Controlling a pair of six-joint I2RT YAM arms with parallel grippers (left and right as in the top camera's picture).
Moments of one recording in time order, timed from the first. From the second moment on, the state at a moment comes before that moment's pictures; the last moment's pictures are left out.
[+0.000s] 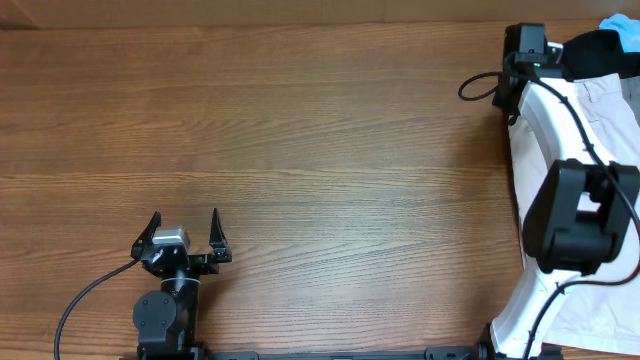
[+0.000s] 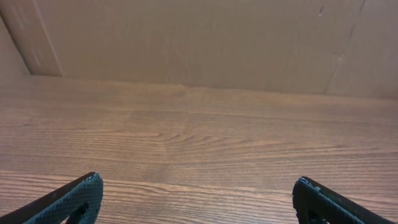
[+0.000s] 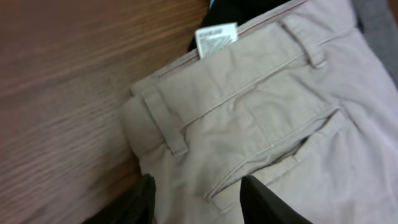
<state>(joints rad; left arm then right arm) 0.03 0.01 0.01 -0.08 -0.01 -0.07 -0.09 2.11 1.69 -0.72 0.53 0.24</state>
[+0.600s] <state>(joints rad) 0.03 0.01 0.01 -0.08 -0.01 -0.07 -0.09 2.22 1.70 -0.72 0.46 0.15</state>
